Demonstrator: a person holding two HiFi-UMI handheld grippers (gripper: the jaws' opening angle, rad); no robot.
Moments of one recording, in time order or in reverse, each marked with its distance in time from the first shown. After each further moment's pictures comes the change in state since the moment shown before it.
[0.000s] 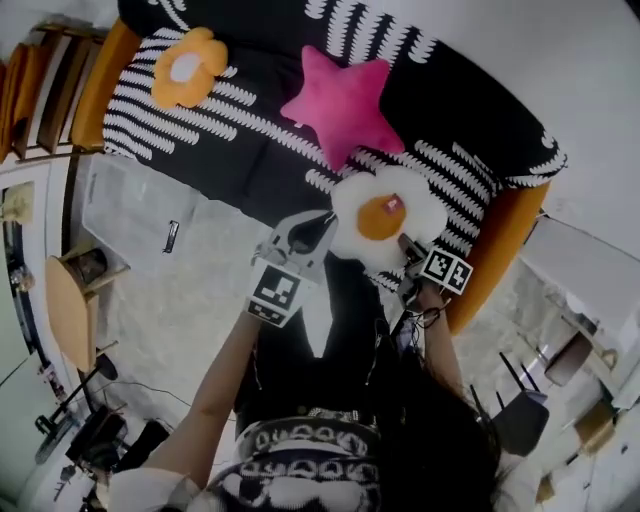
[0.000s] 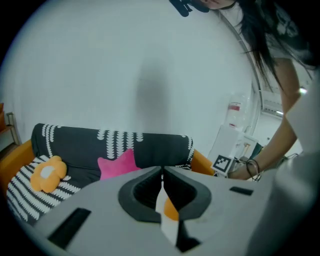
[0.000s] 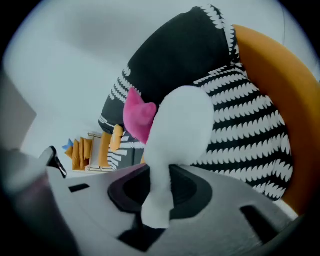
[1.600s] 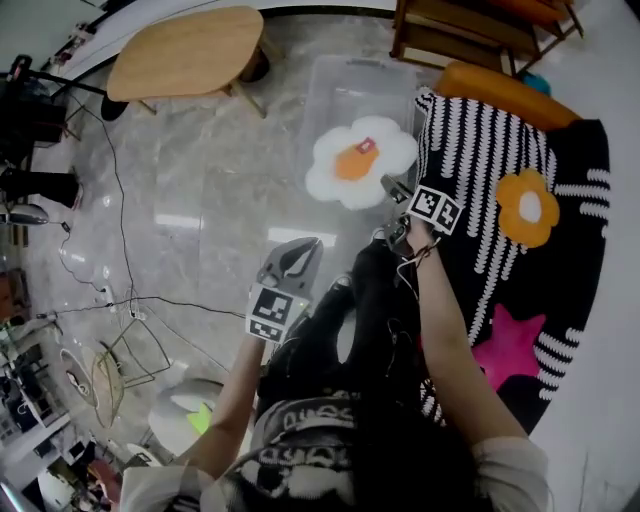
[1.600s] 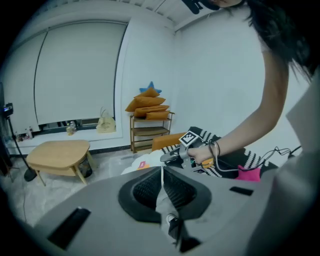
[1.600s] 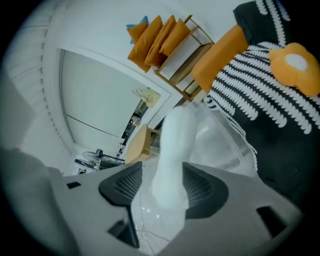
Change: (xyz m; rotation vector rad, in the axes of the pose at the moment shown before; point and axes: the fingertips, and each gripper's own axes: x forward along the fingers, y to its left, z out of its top) left arm -0.653 0.293 -0.265 -0.645 -0.152 1.166; right arm 0.433 0.707 -0.486 -0.892 0.744 0.421
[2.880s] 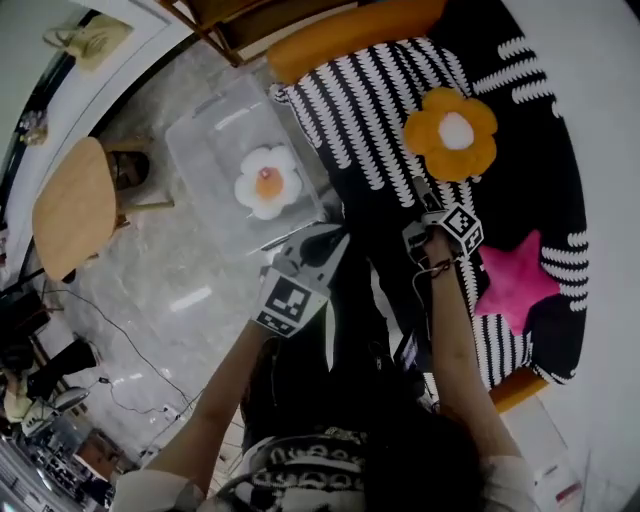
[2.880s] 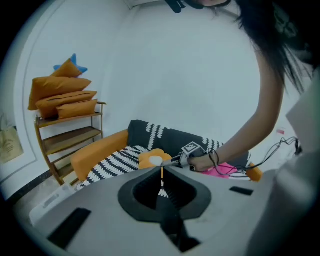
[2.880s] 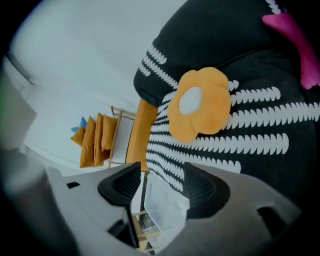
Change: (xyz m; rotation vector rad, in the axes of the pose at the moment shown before) left arm 0.288 -0.174 0.083 0.325 0.083 -0.721; right arm -0.199 -0.297 0.129 0.640 -0.692 -0.195
